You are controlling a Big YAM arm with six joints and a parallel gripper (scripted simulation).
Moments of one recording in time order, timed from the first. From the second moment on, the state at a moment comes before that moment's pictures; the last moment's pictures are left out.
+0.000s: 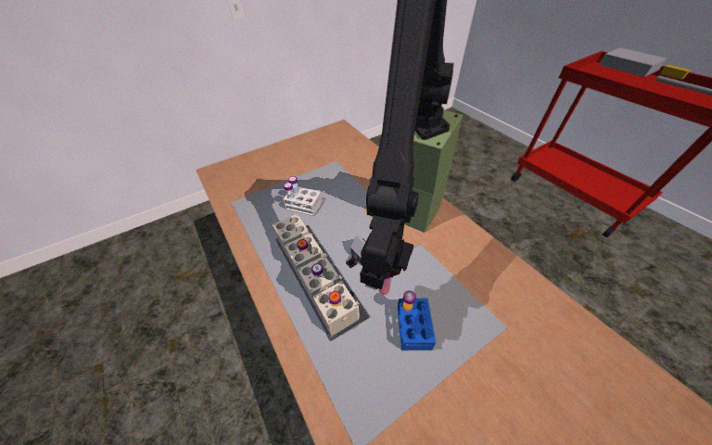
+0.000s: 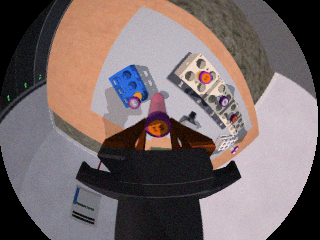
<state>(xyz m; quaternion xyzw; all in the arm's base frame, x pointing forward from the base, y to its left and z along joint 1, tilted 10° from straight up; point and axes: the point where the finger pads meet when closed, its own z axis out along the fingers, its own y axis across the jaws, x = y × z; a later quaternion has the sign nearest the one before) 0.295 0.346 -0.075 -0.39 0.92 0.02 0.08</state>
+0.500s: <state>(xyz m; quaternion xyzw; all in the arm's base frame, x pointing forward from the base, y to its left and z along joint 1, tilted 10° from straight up) 0.332 0.273 -0.075 -0.23 0.97 0.03 0.08</state>
